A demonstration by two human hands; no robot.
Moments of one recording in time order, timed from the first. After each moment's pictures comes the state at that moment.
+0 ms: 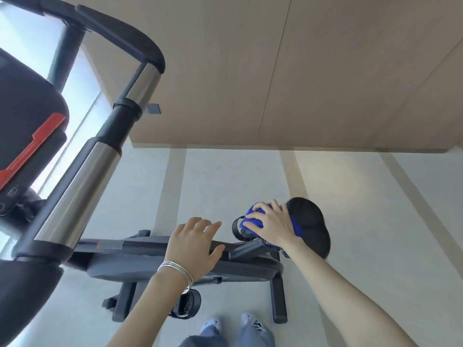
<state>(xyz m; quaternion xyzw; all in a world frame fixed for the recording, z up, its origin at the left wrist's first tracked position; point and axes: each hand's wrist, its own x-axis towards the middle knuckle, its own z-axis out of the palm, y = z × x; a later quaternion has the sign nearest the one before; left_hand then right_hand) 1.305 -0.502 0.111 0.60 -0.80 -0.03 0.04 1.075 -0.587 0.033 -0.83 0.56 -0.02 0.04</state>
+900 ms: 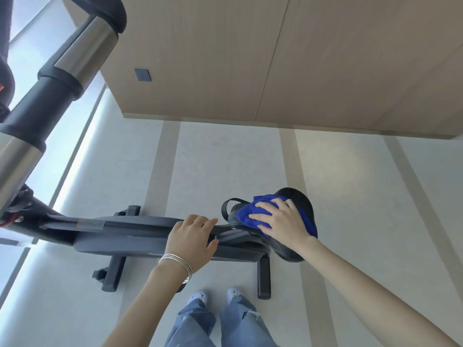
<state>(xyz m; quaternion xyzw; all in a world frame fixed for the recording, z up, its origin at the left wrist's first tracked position) 1.259 -0.525 0.068 0.63 -0.77 -0.12 0.01 1.004 -0.598 0.015 -0.90 0.43 -0.03 -0.06</state>
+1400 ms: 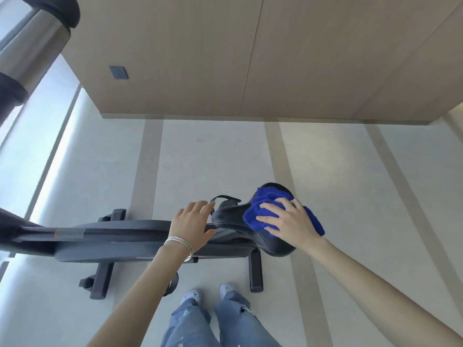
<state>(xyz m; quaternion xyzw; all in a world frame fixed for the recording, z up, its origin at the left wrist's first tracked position) 1.225 -0.569 0.042 0.61 -0.77 -0.17 0.00 0.942 -0.587 0.015 -0.90 0.43 -0.02 -0.11</state>
